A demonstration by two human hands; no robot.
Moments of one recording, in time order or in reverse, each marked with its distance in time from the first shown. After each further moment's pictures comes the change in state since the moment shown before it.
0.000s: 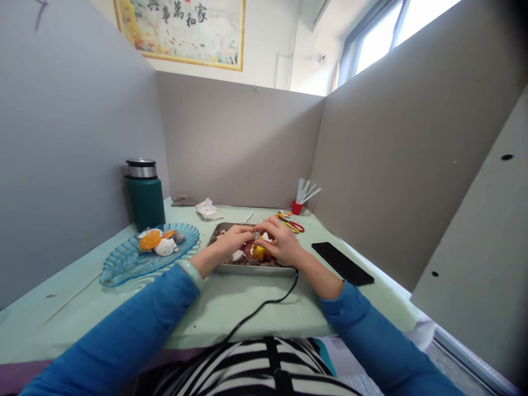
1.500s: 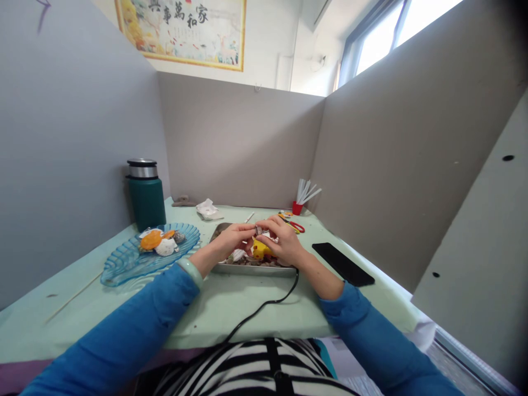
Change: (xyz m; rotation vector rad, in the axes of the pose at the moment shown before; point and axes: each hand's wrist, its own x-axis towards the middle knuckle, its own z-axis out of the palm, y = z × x) left_hand 0.001 -0.005 -0.007 -0.218 -0.084 0.045; right_hand 0.001 0.000 -0.002 0.005 0.068 0.008
